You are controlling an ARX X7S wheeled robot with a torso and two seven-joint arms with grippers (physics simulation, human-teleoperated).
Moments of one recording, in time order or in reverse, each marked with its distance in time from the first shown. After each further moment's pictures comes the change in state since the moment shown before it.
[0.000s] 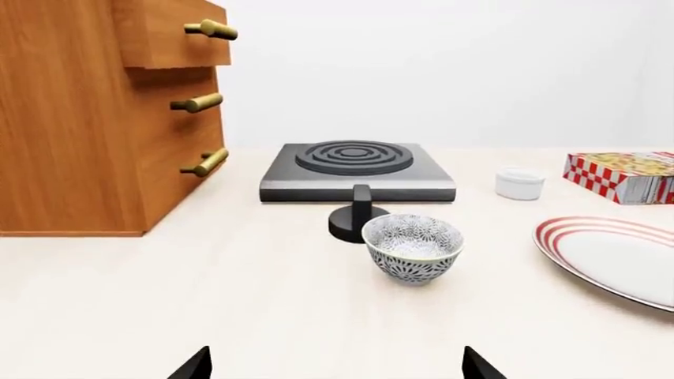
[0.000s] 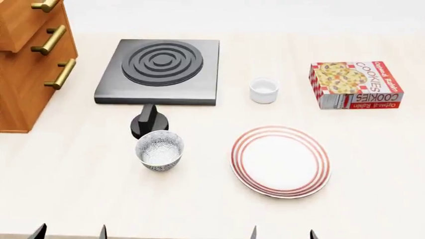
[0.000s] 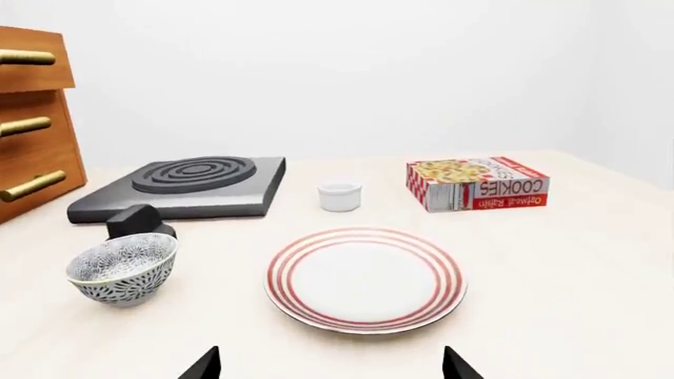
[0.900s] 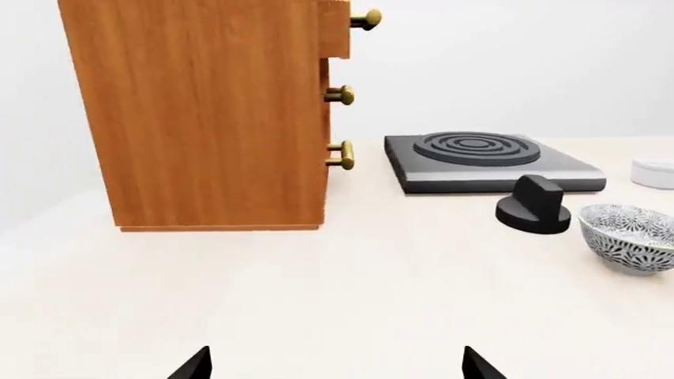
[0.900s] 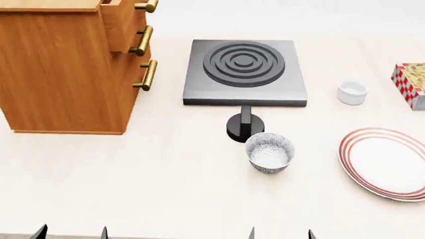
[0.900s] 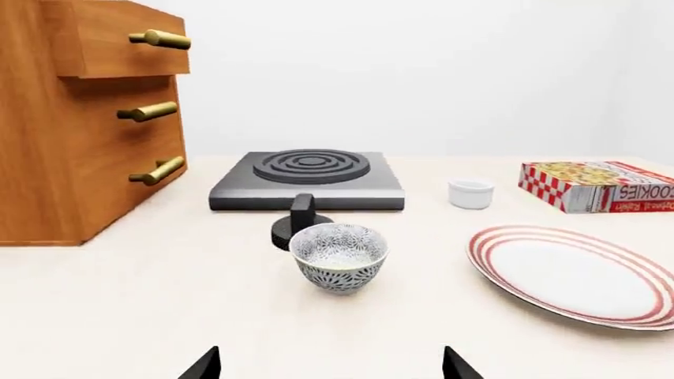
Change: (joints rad) left arm -0.009 -0.033 0.045 0.000 -0.022 -0.017 -0.049; right arm 0.009 0.038 -0.054 0.008 -0.005 -0.001 0.052
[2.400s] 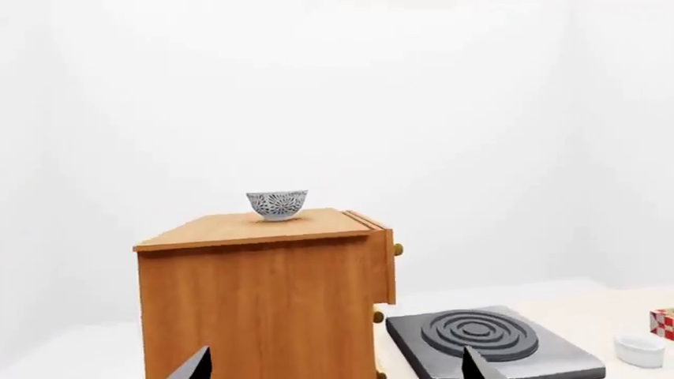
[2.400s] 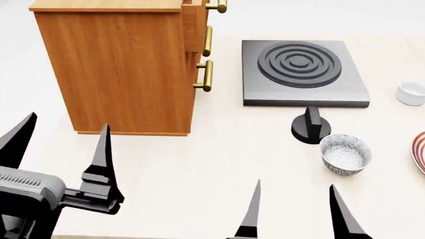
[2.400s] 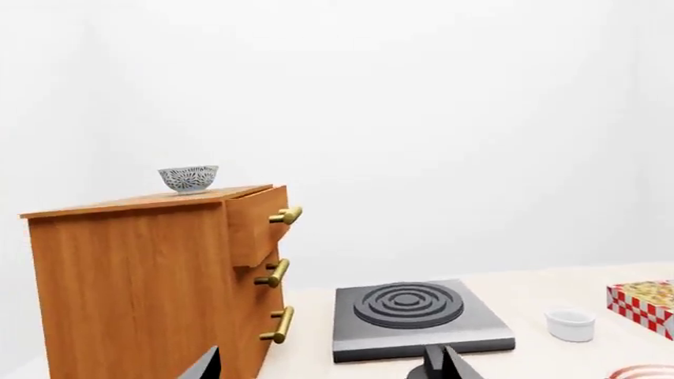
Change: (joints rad) left arm -0.288 -0.107 0.077 0.545 -0.132 -0.443 -0.045; right arm -0.052 0.115 -0.012 -0.638 0.139 0.269 0.154
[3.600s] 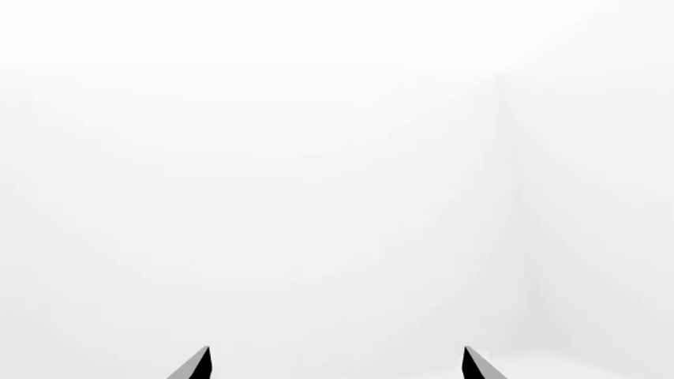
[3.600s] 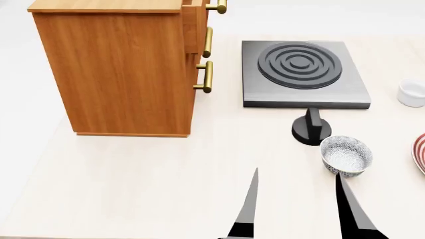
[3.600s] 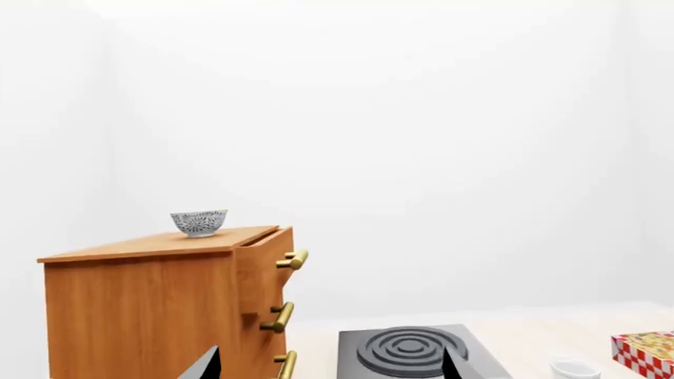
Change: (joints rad) left arm -1.124 0.166 -0.081 -0.304 -0.257 -0.678 -0.009; right arm 0.015 0.051 -0.038 -0.171 -0.001 0.081 0.087
